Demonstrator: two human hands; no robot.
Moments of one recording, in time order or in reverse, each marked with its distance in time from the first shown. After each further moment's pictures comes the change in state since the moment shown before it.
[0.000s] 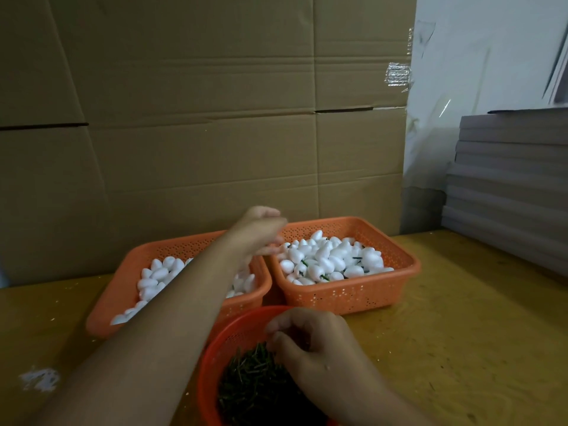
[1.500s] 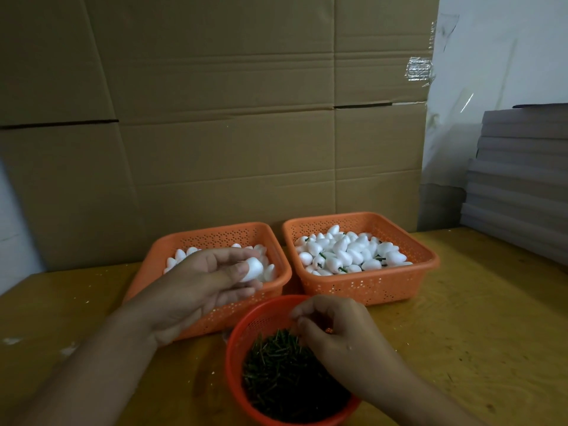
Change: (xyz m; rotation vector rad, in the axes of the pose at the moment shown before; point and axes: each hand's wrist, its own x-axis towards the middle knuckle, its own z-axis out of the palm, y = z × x) left_hand -0.116 -0.057 -0.087 -0.372 -0.217 0.053; right_hand -0.002 0.001 0.001 0.008 0.010 0.034
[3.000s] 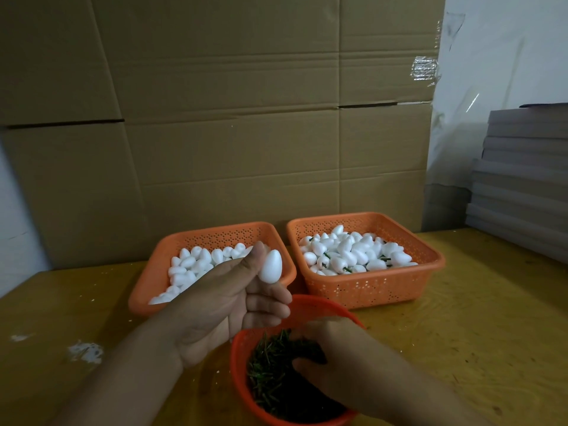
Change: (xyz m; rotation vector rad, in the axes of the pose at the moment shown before) left_hand -0.019 0.007 0.040 -0.135 -0.109 -0.073; right_hand 0.002 0.006 -0.002 -0.510 -0.306 -0.179
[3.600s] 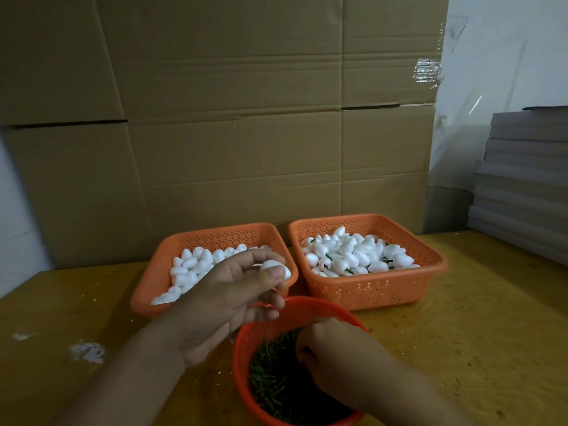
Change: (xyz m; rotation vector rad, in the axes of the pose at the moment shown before) left_hand 0.002 -0.003 -0.004 0.099 0.011 0.094; right_hand 0.015 0.005 0.014 -0.231 -0.054 0.030
